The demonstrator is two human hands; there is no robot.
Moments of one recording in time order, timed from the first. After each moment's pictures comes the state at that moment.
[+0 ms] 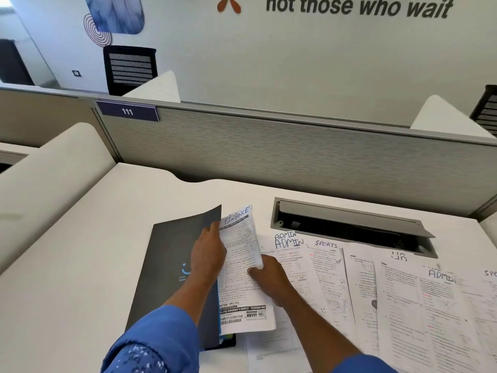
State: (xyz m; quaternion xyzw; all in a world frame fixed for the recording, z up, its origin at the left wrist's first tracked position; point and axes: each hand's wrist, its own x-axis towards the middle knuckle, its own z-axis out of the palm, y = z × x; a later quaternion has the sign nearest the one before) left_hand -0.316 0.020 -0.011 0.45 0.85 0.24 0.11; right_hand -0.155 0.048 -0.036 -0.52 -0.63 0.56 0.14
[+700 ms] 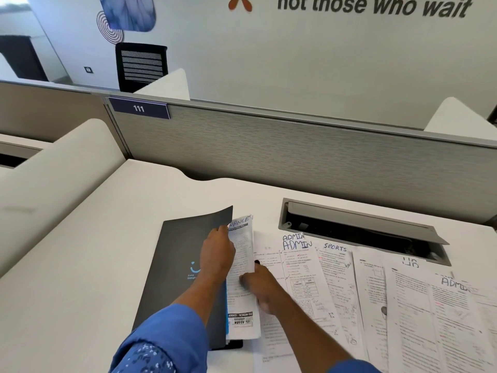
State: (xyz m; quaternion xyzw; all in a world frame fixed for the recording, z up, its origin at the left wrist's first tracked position) left_hand -0.317 0.025 -0.014 0.42 0.86 0.25 0.13; right_hand -0.188 0.029 -0.044 -0.51 -0.51 0.69 0.09
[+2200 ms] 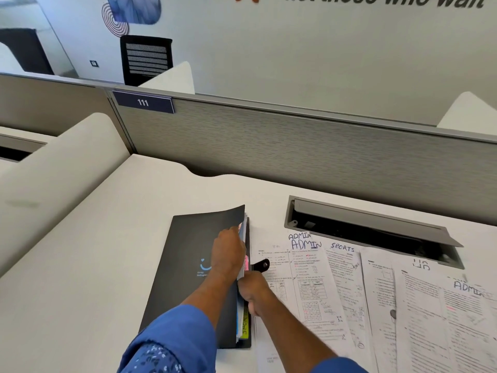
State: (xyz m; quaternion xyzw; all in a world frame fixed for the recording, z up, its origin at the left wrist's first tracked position) left_hand -0.310 0.034 -0.019 0.43 0.86 0.23 0.14; right_hand -0.222 0.019 -0.068 -0.61 -0.45 0.65 0.07
